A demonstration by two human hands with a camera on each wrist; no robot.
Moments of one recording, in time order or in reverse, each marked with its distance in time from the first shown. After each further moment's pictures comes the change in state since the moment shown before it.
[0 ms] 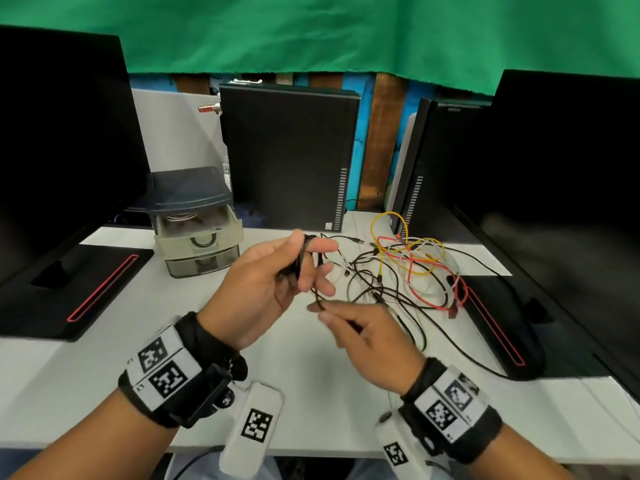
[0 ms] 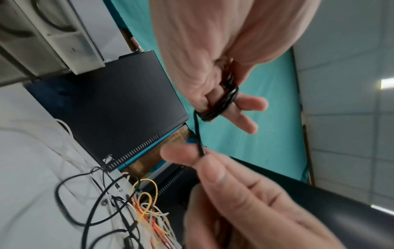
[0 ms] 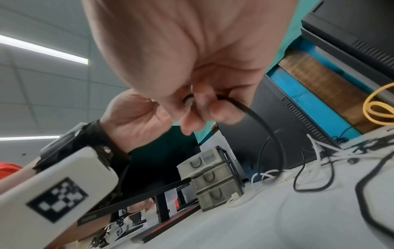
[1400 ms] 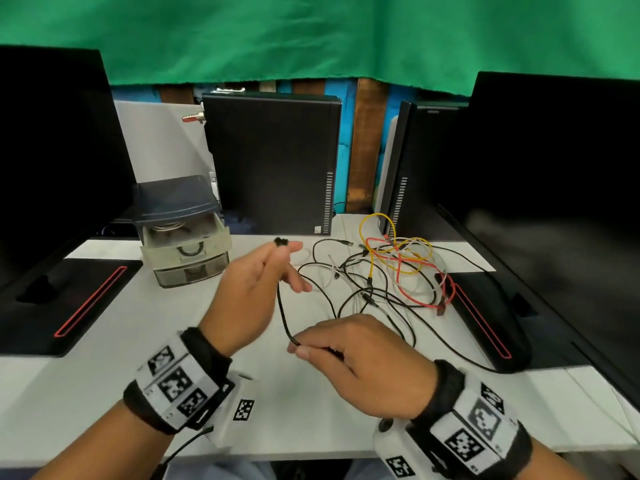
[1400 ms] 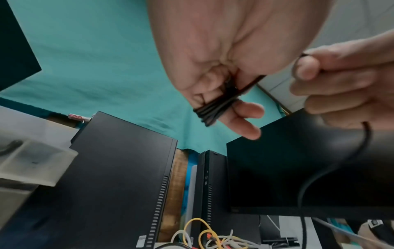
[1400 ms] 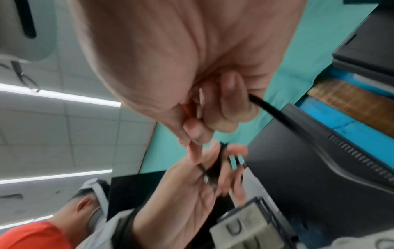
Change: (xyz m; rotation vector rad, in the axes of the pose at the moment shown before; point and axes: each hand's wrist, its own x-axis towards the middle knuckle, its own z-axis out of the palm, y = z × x) left_hand 0.008 -0.020 -0.016 0.803 0.170 0.269; right_hand -0.015 -0.043 -0.016 -0.370 -0.272 -0.205
